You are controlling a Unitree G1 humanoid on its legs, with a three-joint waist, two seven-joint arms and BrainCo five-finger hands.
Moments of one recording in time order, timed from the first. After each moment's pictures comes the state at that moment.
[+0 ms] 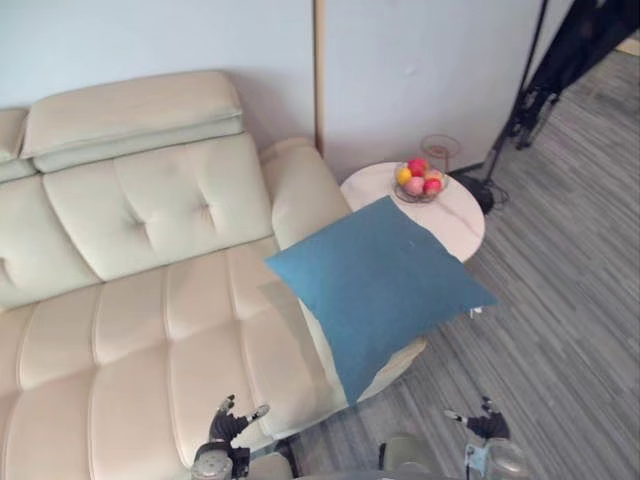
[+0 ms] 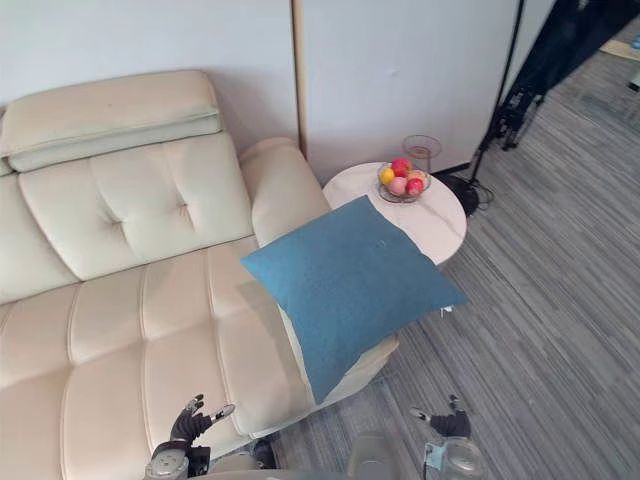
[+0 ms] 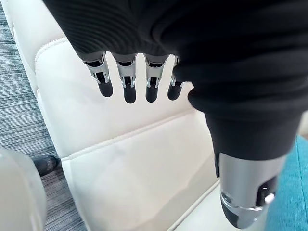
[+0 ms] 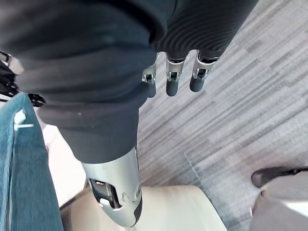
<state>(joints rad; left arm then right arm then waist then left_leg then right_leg) 0.13 0.13 0.01 0.81 0.01 -0.09 0.16 0.13 -0.13 -0.39 0.80 -0.04 -0.06 -0.16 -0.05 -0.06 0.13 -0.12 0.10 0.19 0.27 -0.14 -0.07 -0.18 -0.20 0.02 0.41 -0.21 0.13</state>
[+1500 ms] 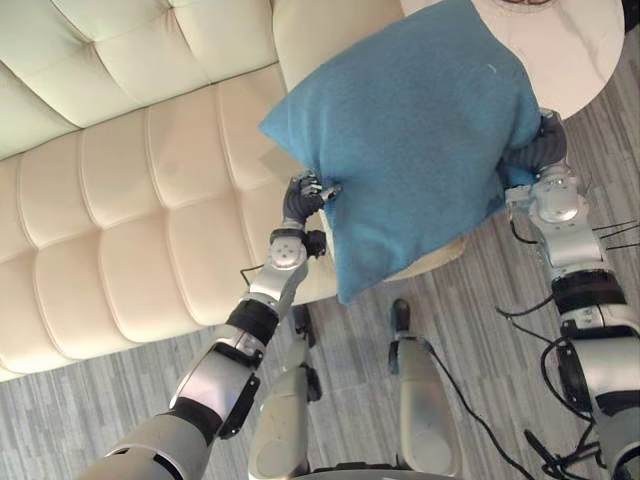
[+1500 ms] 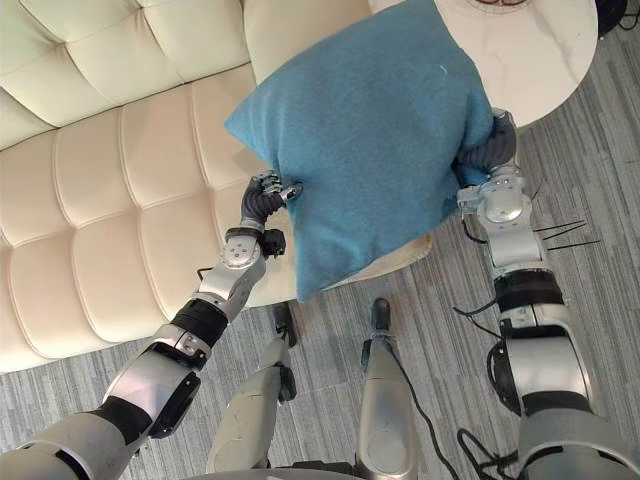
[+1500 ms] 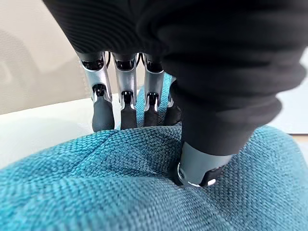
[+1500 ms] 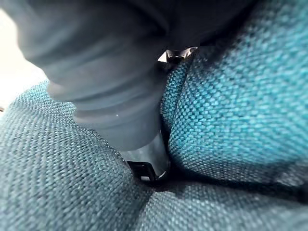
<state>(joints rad) -0.76 0.10 -0.32 0.65 -0.34 -0.16 0.31 -0.74 -0.60 0.06 0.53 0.05 -0.06 -0.20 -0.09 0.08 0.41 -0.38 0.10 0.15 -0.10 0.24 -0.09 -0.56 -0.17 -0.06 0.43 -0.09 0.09</state>
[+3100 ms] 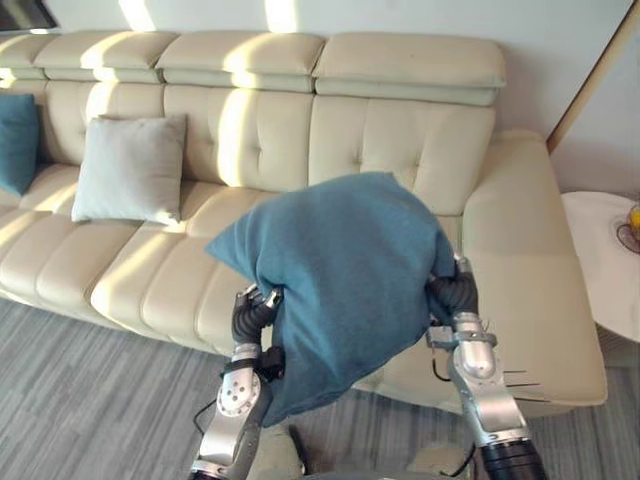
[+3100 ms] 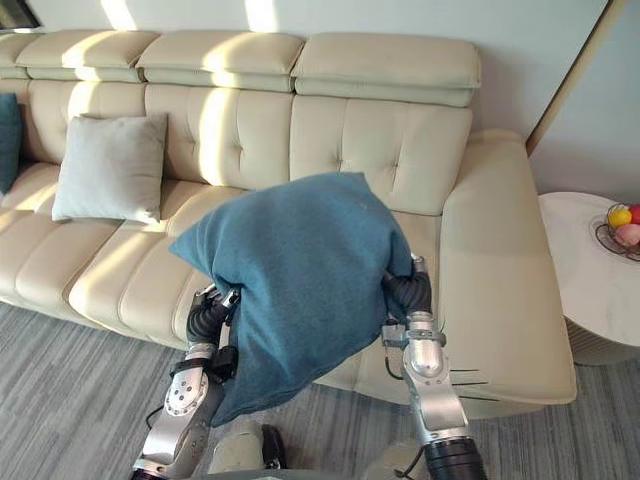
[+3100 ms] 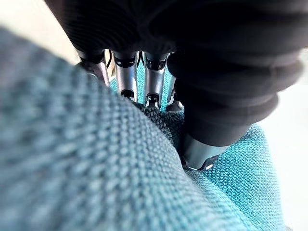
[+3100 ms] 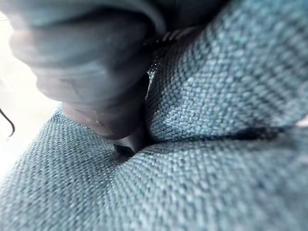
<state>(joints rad) 0.18 0.13 -0.25 -0.02 -0.31 -0.20 0.31 0.00 -0.14 0.08 0.06 0.03 -0.15 -0.19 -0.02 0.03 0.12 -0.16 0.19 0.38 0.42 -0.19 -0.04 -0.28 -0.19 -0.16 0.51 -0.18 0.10</state>
